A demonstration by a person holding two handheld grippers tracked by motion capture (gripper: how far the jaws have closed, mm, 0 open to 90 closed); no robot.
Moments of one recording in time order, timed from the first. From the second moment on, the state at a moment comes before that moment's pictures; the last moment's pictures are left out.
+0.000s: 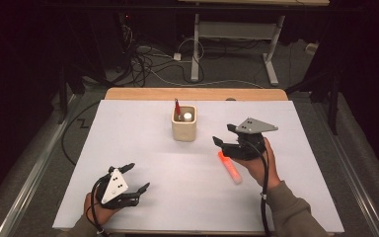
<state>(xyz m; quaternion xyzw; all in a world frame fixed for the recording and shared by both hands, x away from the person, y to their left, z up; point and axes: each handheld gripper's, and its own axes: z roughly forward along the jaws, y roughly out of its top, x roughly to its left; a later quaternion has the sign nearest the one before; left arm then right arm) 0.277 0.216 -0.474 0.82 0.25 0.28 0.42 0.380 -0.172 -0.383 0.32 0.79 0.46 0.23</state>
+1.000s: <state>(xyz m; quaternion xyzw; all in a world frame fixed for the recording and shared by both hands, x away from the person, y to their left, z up) 0.274 0.210 -0.476 0.83 0.24 0.28 0.42 0.407 -0.164 -0.448 0.41 0.88 0.20 0.09</state>
